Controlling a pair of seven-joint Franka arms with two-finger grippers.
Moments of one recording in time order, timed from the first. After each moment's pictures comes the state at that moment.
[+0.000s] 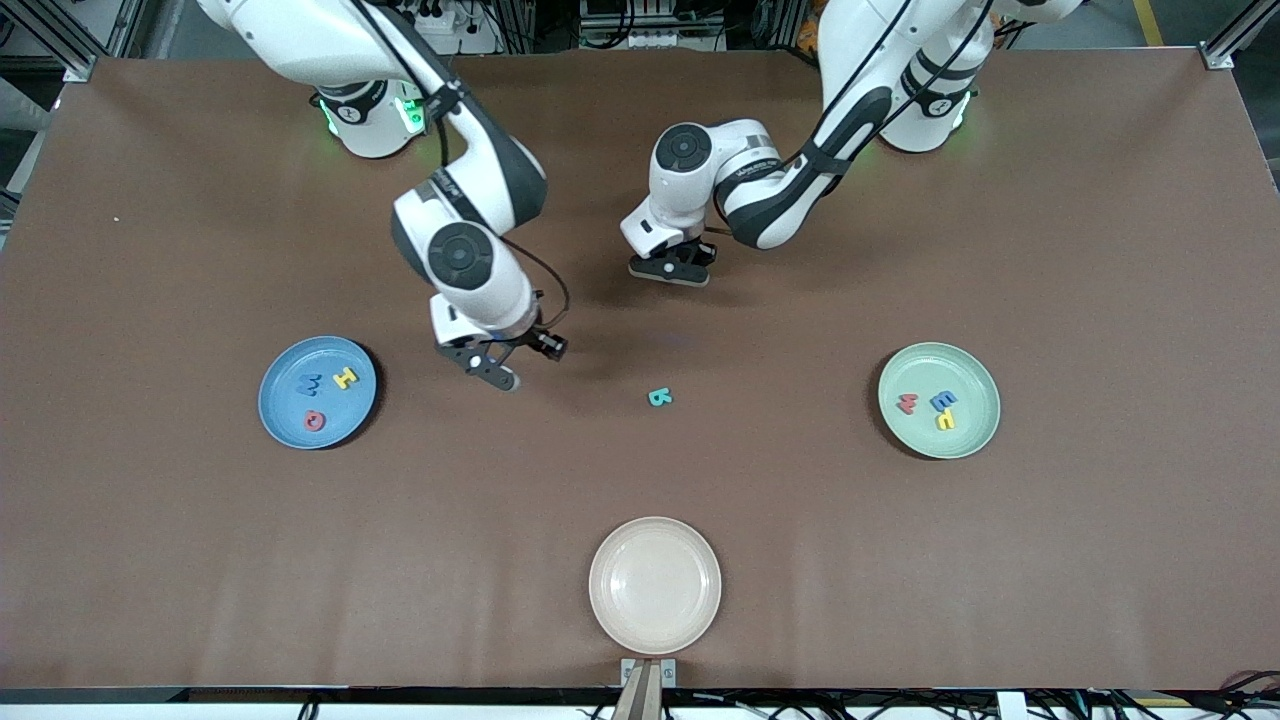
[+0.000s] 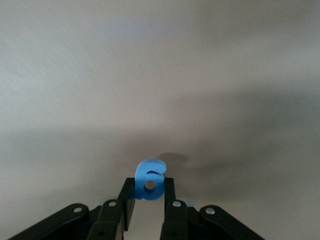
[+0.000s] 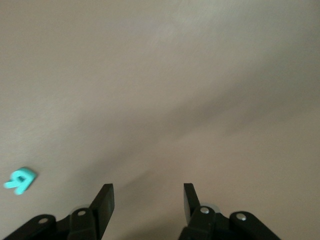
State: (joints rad) left arm -0.41 0.51 -0.52 -2.10 0.40 2.52 -1.04; right arm 0.43 0.47 0.21 -1.81 -0.01 2.21 1.23
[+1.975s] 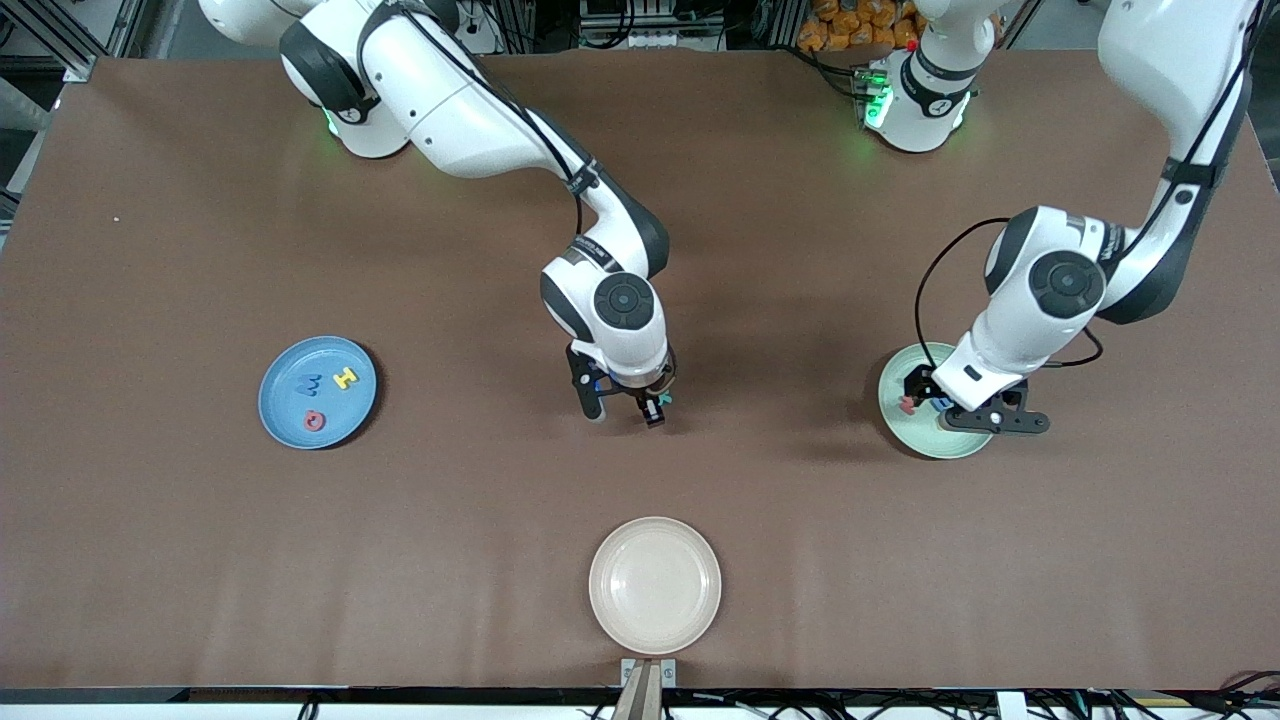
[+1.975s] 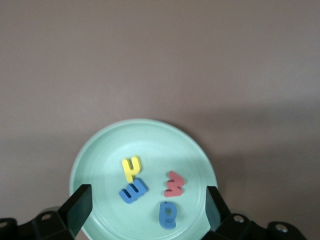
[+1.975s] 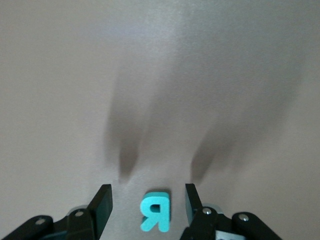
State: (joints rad) left arm 0.32 0.32 -0.52 -2.03 0.38 2.42 -0.31; right arm 0.73 0.97 0.02 -1.18 -0.02 2.24 2.02
